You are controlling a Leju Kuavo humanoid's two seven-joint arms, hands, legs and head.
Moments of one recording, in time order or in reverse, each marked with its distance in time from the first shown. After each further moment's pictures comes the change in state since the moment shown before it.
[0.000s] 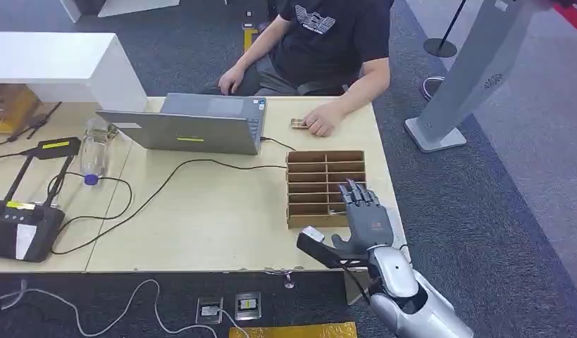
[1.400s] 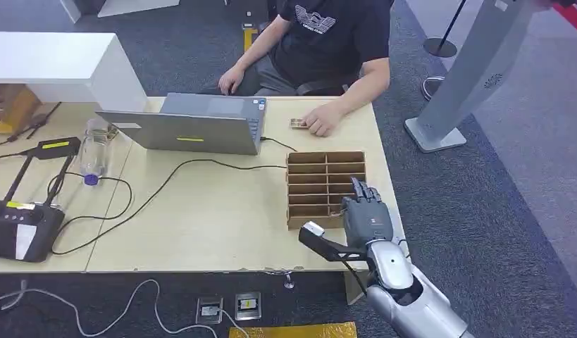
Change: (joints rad) left arm 0.000 0.006 -0.003 0.000 -0.020 -0.006 0.011; right arm -0.027 0.031 -0.032 0.092 0.061 0.021 0.004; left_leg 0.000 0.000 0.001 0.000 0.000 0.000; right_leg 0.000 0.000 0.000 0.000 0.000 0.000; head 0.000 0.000
